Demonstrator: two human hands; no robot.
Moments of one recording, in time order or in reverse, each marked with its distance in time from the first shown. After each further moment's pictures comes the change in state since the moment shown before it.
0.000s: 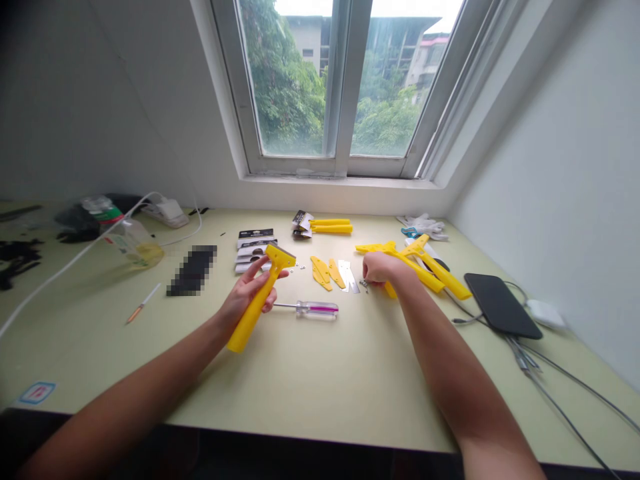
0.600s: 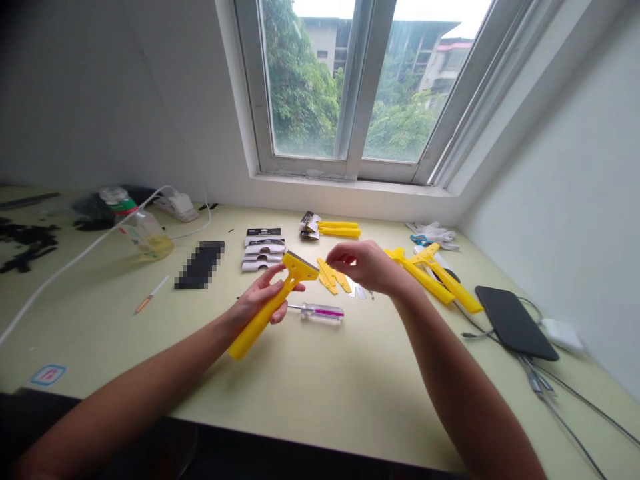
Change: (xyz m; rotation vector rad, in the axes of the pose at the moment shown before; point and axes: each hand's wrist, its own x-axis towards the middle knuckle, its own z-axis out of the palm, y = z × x) left_hand -0.002 -0.008 -0.003 -0.020 -0.255 -0.078; right_hand -0.073 -0.069 -0.015 0.251 0.560 -0.757
